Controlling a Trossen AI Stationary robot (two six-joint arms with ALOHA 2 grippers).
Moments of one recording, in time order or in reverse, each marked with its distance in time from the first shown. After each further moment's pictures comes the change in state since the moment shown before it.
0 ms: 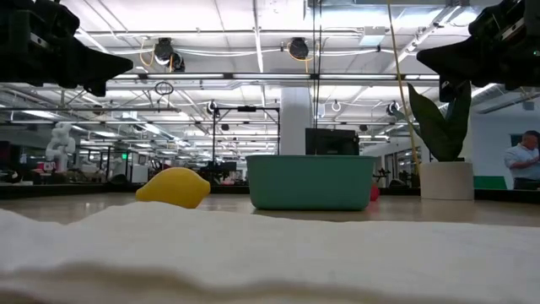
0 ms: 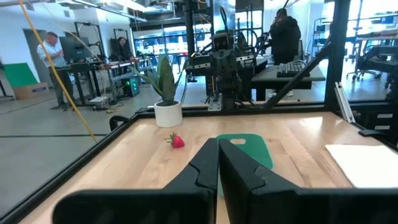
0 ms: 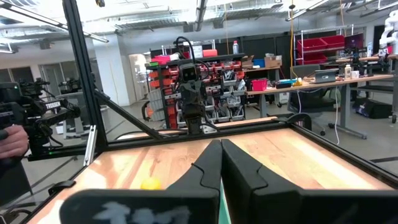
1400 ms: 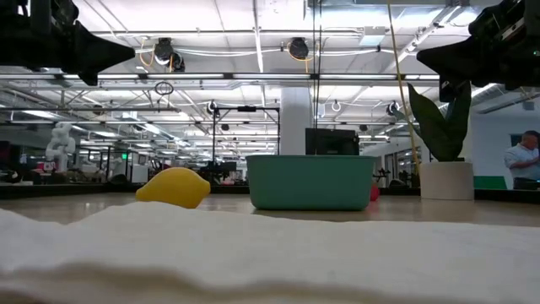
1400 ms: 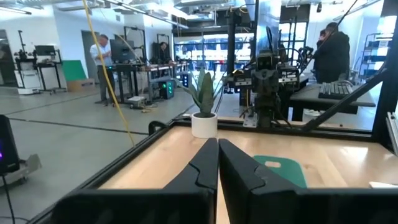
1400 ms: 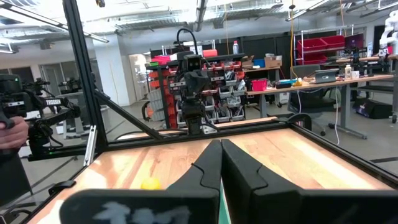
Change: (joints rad) left arm 0.000 0.004 0.092 -0.042 -0.178 -0.047; right arm 0.000 0.000 0.000 0.001 0.000 0.000
